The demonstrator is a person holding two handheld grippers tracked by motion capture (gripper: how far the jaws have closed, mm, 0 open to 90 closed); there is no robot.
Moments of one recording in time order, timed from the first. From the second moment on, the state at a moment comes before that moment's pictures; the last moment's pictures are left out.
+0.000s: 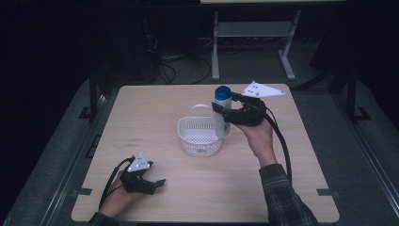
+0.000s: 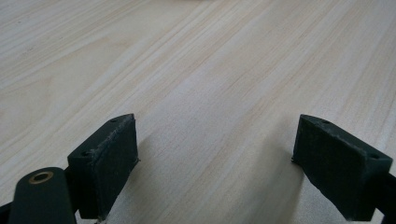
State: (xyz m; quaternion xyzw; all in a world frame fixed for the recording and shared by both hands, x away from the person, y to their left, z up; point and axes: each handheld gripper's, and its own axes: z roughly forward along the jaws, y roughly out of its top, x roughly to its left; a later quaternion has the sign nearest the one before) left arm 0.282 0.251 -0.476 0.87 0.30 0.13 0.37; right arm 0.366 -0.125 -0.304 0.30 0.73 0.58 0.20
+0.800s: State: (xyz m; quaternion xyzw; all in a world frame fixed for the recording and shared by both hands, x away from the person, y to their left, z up) left arm 0.282 0.251 -0.475 0.87 0.30 0.13 0.37; right arm 0.385 -0.104 -0.321 0.30 0.74 0.57 0.18
